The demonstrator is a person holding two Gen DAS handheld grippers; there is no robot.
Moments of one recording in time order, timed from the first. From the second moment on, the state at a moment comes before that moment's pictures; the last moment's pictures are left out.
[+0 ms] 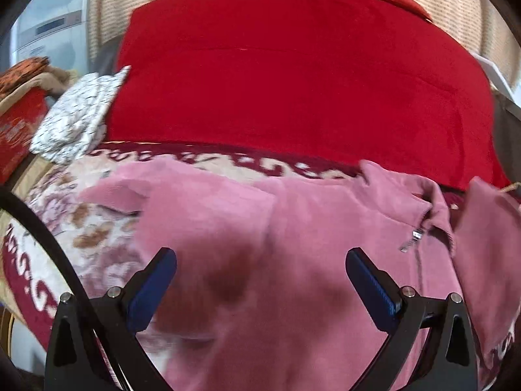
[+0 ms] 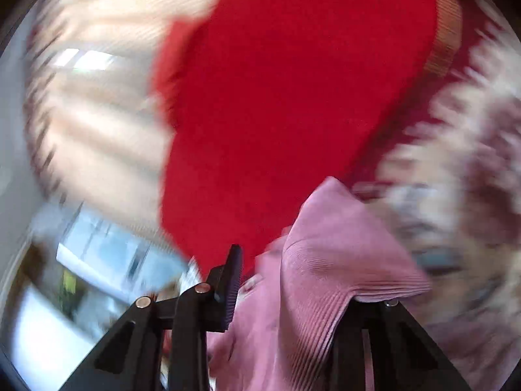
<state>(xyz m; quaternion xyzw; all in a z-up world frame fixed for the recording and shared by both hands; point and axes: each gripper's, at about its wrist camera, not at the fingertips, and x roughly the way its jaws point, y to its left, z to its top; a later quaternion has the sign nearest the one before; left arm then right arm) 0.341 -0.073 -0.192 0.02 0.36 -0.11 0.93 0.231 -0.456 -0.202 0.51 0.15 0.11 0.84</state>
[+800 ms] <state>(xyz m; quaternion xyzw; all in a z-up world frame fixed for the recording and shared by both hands) 0.337 -0.059 -0.195 -0.10 0.43 -0.28 0.85 0.194 -0.341 -0.177 0.28 0.29 0.10 0.91</state>
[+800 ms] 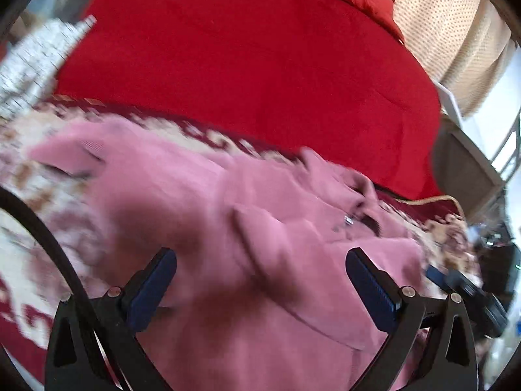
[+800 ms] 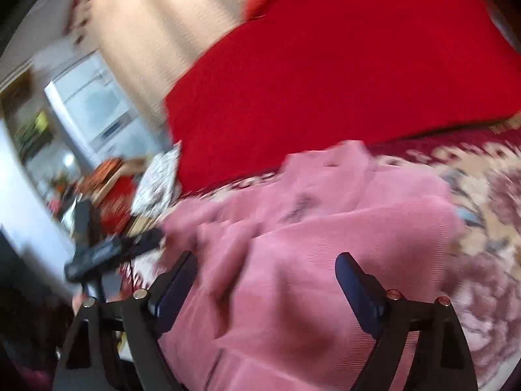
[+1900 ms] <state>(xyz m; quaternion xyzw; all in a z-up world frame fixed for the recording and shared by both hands) 0.336 -0.044 -0.205 -0.12 0.40 -0.35 0.84 0.218 -0.332 -0.205 0.31 0.30 0.11 0.90</state>
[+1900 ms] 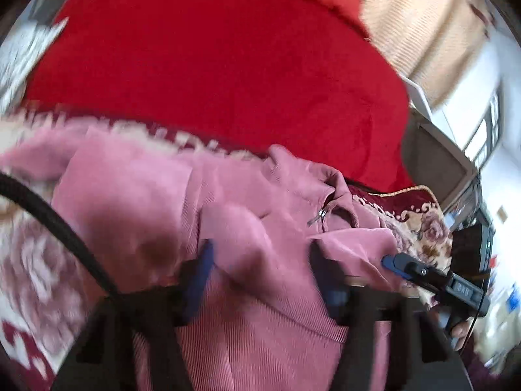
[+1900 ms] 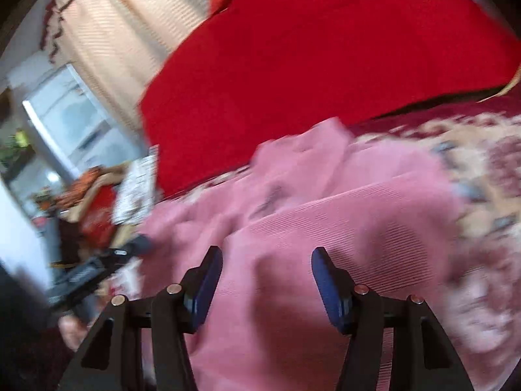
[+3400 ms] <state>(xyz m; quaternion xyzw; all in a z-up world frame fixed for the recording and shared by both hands) 0.367 0.057 -0.206 -0.21 0.41 -0.10 0.88 0.213 -0.333 -0.203 0.28 0.32 0.06 0.90</state>
